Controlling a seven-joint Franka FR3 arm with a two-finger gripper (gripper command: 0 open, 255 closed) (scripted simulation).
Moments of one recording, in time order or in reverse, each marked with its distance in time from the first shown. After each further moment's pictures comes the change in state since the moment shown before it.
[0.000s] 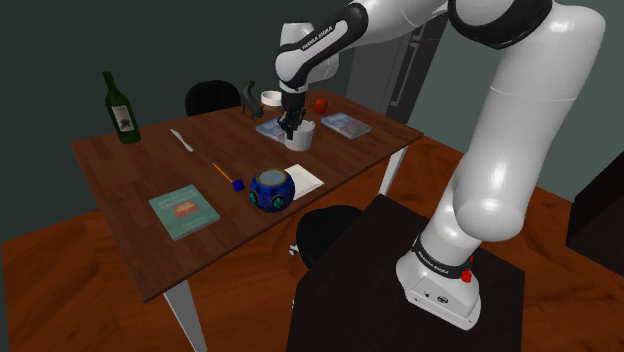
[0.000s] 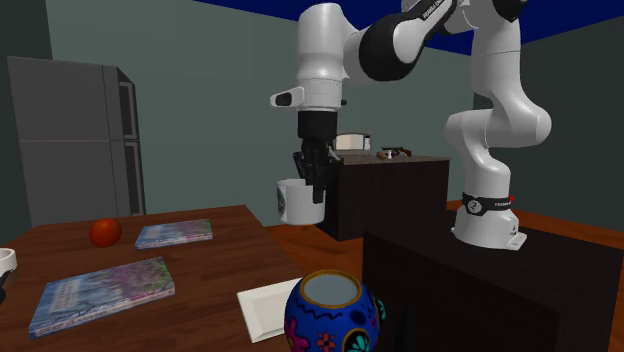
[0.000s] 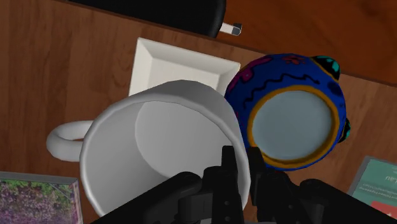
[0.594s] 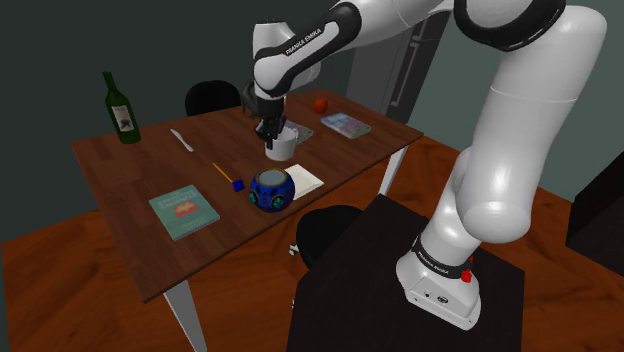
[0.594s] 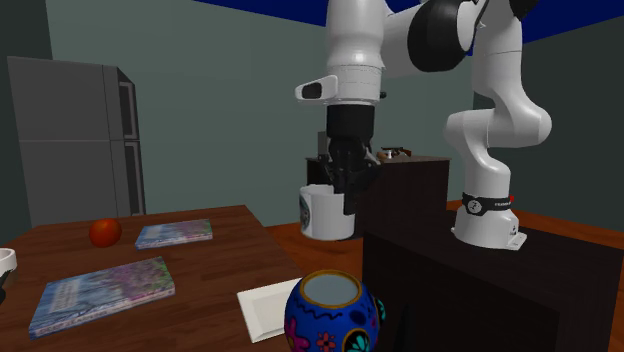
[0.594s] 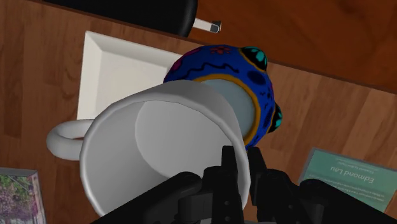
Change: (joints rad) arm 0.101 0.000 0.071 0.006 -0.014 -0.011 0.181
